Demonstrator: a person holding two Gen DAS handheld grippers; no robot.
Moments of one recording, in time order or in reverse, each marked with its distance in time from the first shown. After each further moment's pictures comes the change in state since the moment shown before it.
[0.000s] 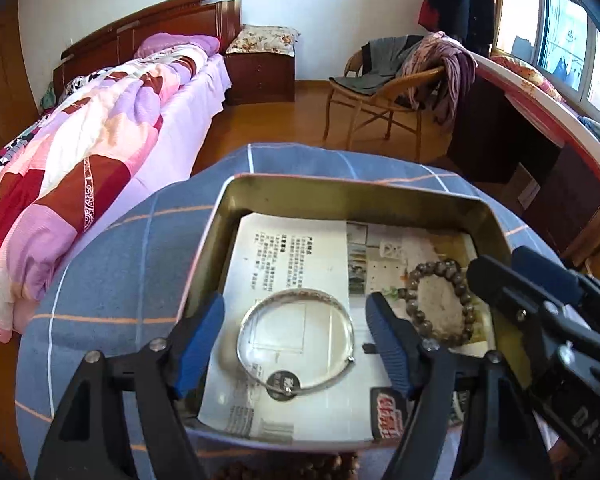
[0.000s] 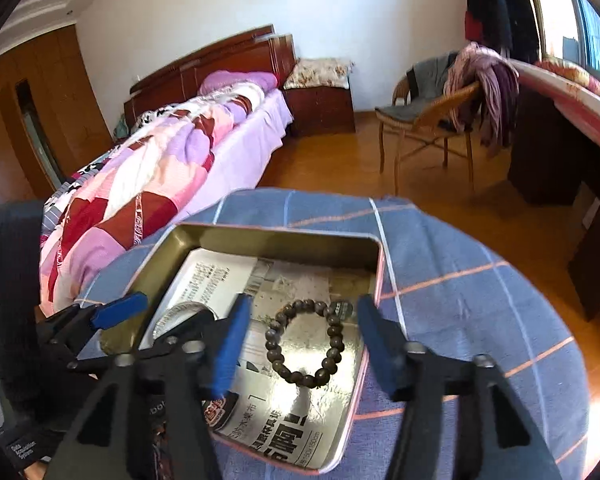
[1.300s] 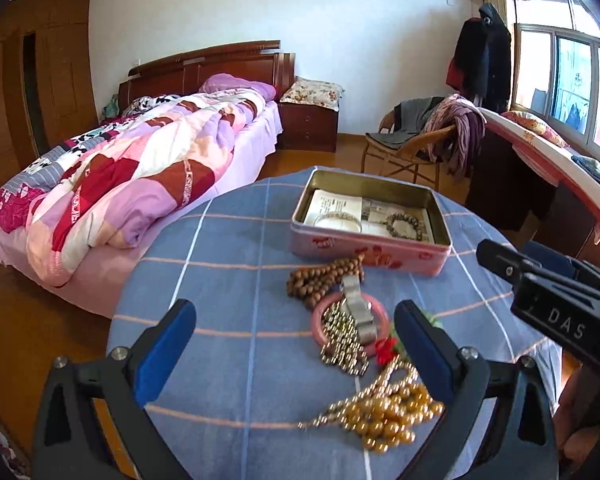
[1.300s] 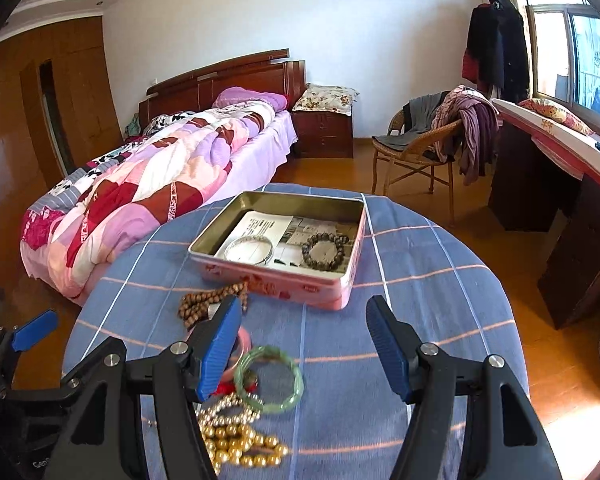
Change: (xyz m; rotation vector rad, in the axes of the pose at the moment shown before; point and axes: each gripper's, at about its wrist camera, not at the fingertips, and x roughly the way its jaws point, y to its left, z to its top) left arm -0.163 0.020 -0.120 -0.116 -0.200 0.121; right arm -0.160 0.041 -0.088 -0.090 -0.080 -0.037
